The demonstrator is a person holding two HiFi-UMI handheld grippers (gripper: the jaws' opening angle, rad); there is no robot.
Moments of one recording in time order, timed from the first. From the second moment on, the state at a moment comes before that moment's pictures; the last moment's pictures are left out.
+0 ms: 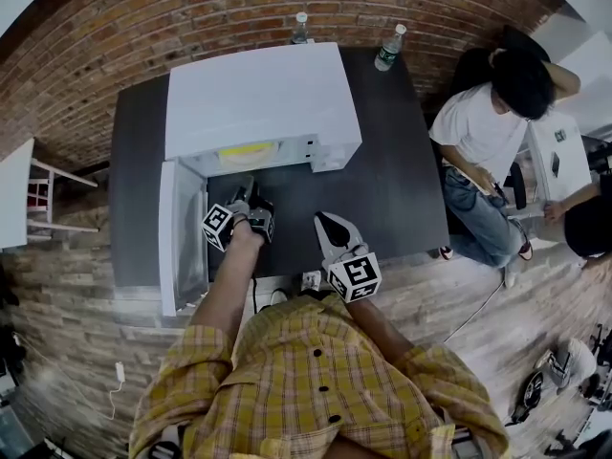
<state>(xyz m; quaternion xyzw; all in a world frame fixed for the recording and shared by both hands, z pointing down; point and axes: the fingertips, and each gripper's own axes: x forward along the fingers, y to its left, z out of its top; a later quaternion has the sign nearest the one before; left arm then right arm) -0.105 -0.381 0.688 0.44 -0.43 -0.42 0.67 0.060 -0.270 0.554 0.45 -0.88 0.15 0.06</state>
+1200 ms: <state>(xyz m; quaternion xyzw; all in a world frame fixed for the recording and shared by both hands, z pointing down) -0.055 -0.247 0.515 0.85 -0.45 -0.11 0.26 0.043 -0.222 0.509 0.48 -0.87 0.12 0.00</state>
